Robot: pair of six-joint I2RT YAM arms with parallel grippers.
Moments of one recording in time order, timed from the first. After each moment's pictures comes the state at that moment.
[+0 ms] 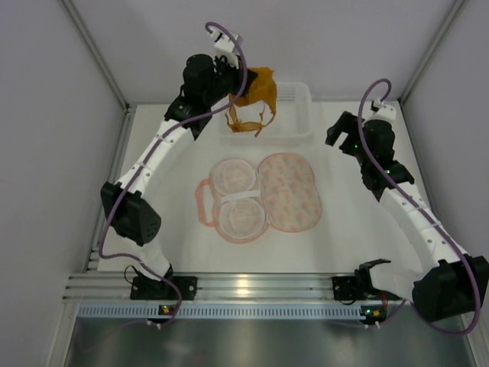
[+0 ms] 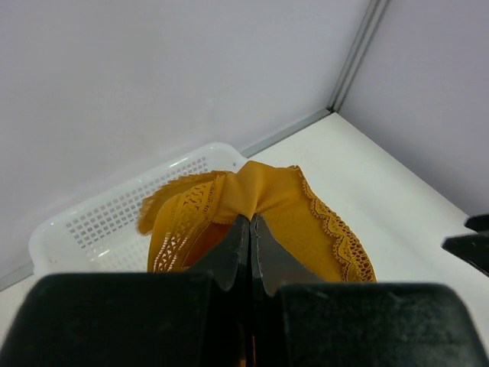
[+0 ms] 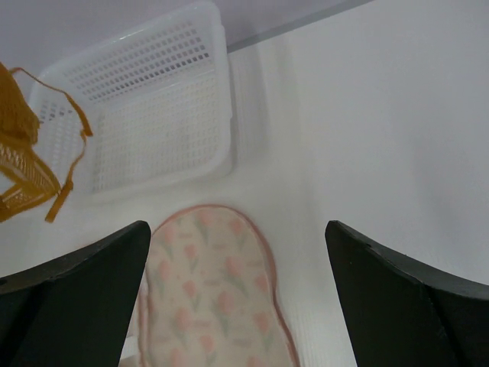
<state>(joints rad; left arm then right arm) -0.44 1.83 1.90 -0.08 0.25 -0.13 0.23 1.16 0.99 -0.16 0.20 0.44</state>
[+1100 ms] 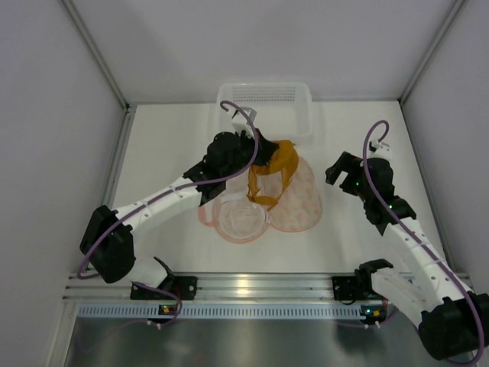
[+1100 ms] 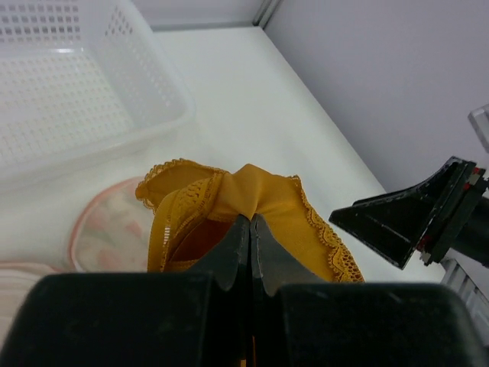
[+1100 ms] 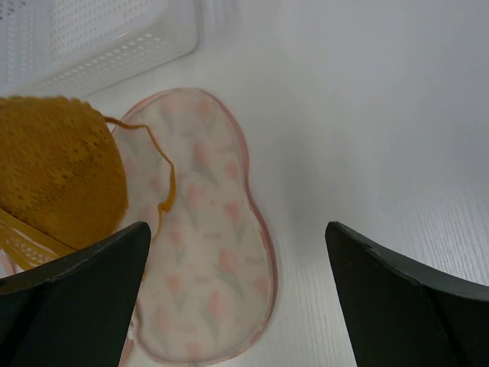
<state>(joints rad) -0.75 1.45 1.06 0.27 0.02 -0.51 0.23 0.87 0.65 -0.27 0.12 0.53</state>
